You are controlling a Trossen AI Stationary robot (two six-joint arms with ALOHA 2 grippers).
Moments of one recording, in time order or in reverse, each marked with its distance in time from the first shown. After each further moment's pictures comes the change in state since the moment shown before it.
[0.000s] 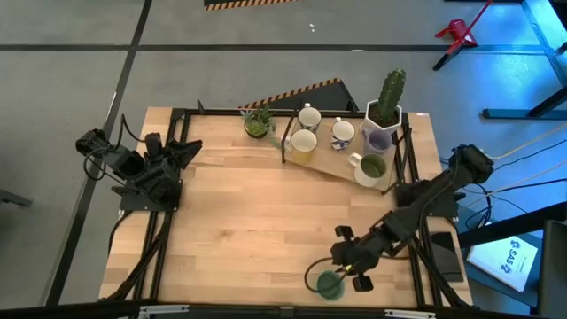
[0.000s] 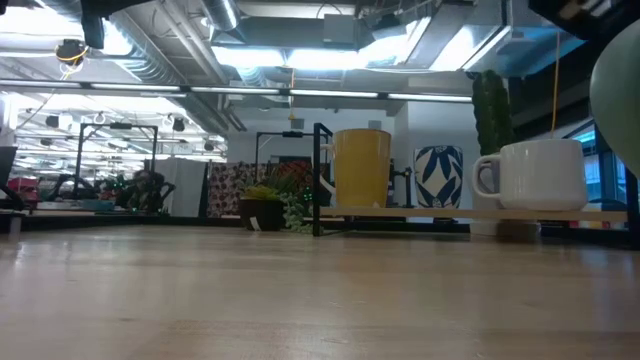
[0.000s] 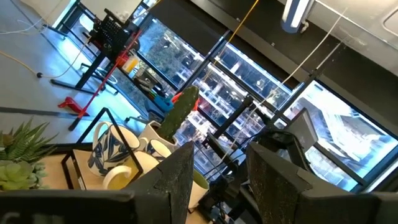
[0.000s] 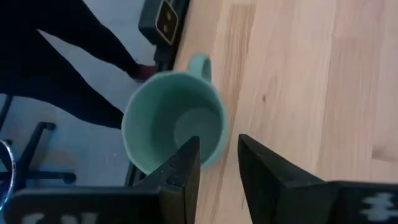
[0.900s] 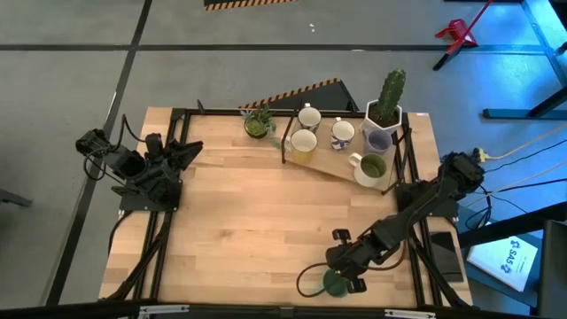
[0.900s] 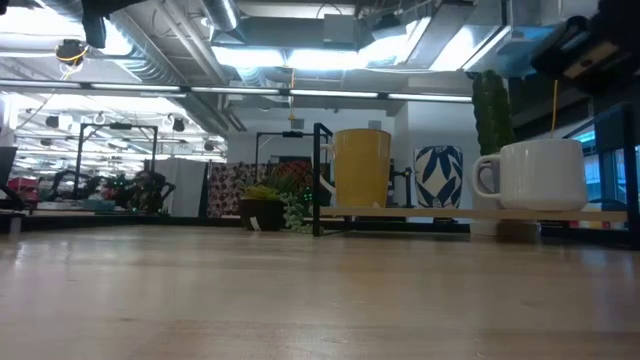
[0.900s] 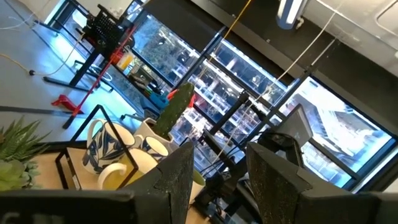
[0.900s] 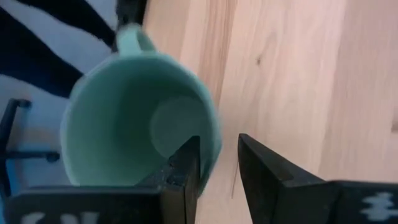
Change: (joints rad) left arm 0.000 0.000 0.000 -0.003 0.026 -0.003; right arm 0.000 0.128 0.001 -0.028 -0.018 0.011
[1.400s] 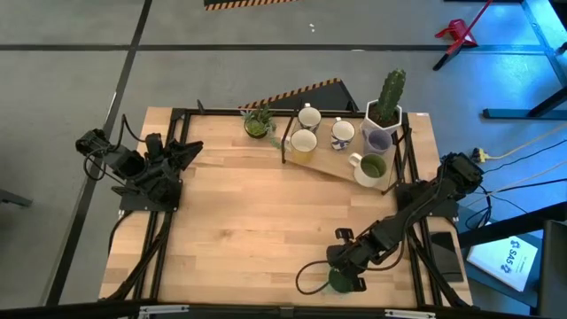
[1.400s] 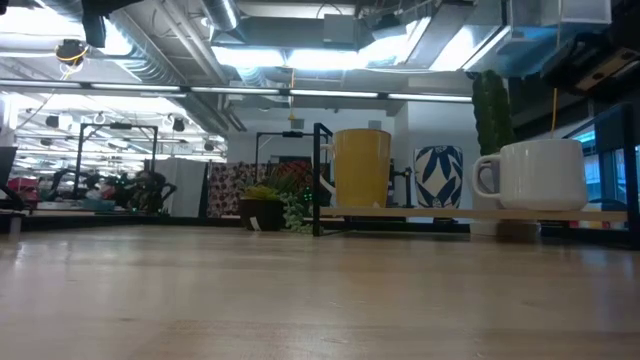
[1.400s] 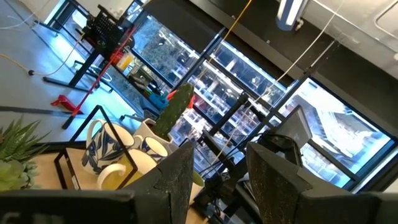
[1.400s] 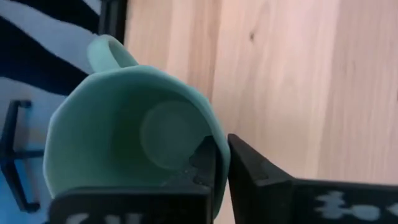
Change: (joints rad) left arm 0.000 0.000 0.000 0.002 -0.001 -0.003; right arm -0.013 0.014 0.000 -0.046 -0.020 0.070
